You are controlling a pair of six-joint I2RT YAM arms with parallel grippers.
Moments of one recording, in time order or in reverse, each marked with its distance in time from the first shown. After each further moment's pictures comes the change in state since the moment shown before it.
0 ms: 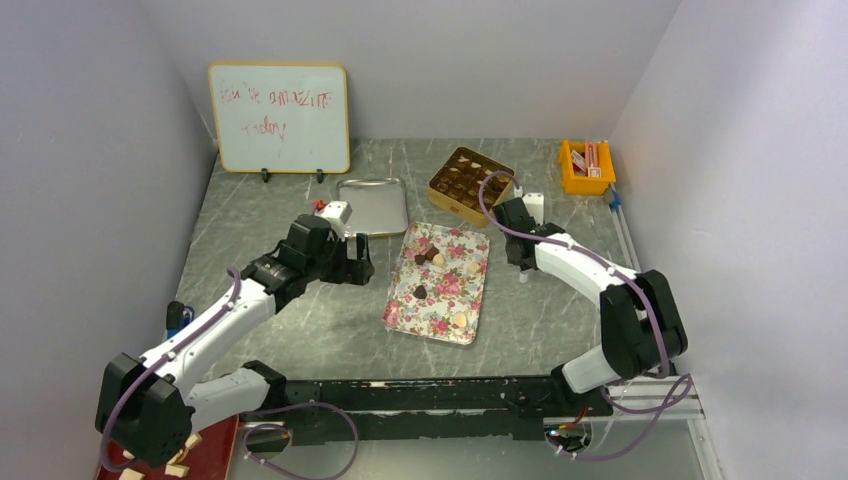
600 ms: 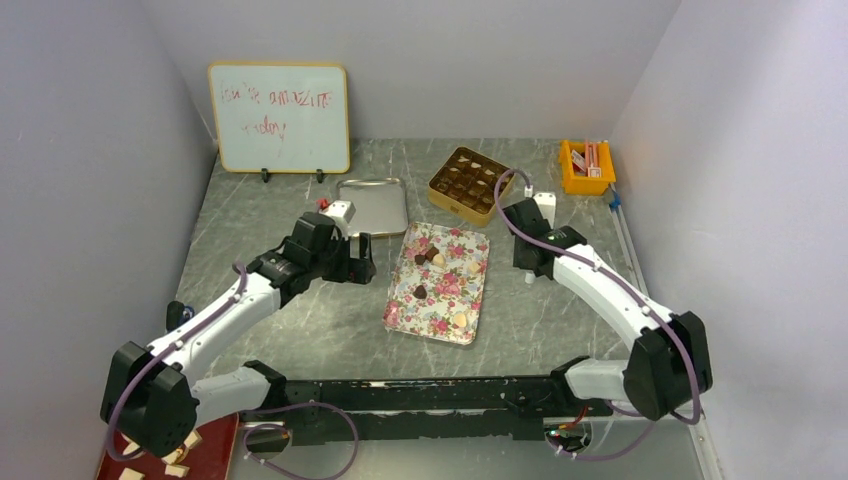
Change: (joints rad) left arm 0.000 0.055 0.020 0.000 0.004 0.002; right arm 0.029 -0.214 0.035 -0.211 -0.053 0.047
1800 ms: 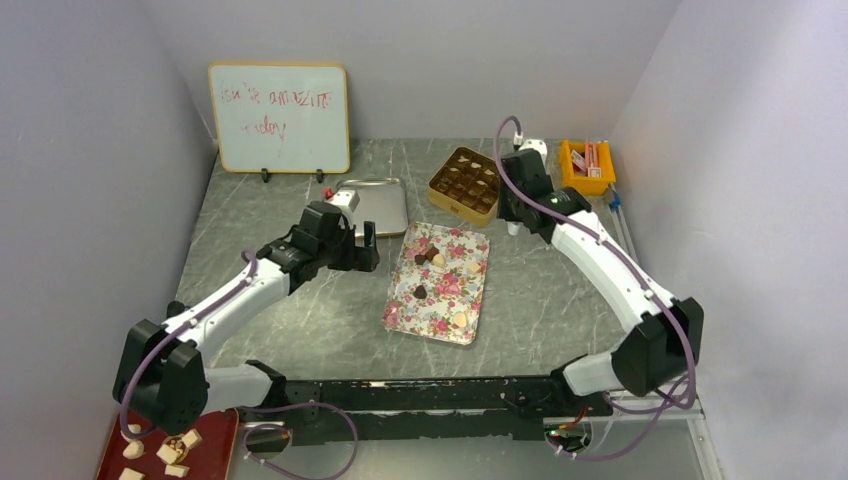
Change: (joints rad) left arm 0.009 0.109 0.066 0.052 -0.025 -0.004; right arm -0.001 0.161 0.384 0.036 -0.140 -0.094
